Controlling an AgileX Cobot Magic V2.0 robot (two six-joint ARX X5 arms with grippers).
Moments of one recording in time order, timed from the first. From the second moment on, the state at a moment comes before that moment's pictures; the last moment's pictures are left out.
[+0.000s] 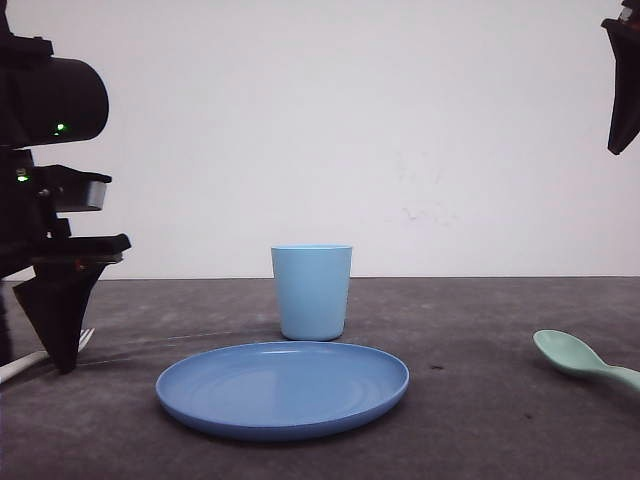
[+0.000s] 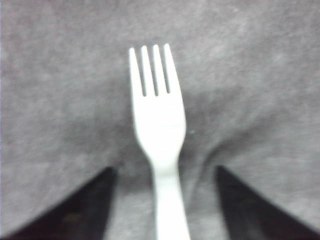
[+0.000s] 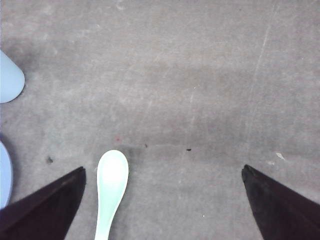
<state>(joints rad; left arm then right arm) -0.35 1.55 0.88 -0.57 -0.04 -0.14 0.11 0.99 0.87 -0.72 -0.13 0.10</state>
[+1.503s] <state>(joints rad) -0.53 1.30 0.88 0.40 0.21 -0.15 0.11 0.99 0.87 -0.75 -0.13 0.10</state>
